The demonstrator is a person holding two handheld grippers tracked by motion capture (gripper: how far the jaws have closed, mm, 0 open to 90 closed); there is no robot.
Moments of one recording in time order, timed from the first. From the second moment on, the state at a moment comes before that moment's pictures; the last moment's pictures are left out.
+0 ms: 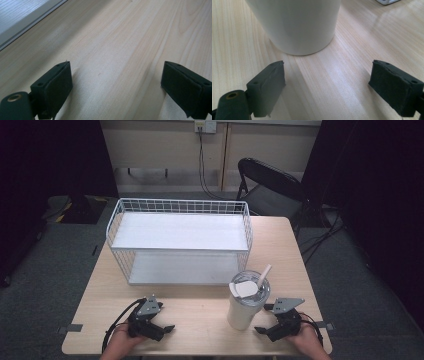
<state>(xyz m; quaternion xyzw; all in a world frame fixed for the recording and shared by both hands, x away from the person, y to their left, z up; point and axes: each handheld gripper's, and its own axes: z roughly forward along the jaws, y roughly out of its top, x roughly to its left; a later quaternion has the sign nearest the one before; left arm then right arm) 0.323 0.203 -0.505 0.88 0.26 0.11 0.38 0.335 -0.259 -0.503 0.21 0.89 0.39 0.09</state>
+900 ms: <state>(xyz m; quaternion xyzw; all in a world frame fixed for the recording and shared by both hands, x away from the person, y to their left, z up) 0.323 0.203 -0.505 0.88 0.26 0.11 0.38 0.335 -0.257 -0.469 0.20 0.87 0.44 0.08</state>
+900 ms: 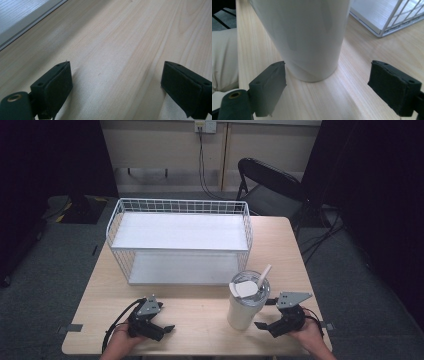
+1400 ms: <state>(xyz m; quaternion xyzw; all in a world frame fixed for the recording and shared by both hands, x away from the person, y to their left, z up) 0.323 0.203 -0.505 0.88 0.26 0.11 0.38 0.335 -0.254 -0.456 0.20 0.86 0.47 0.07</state>
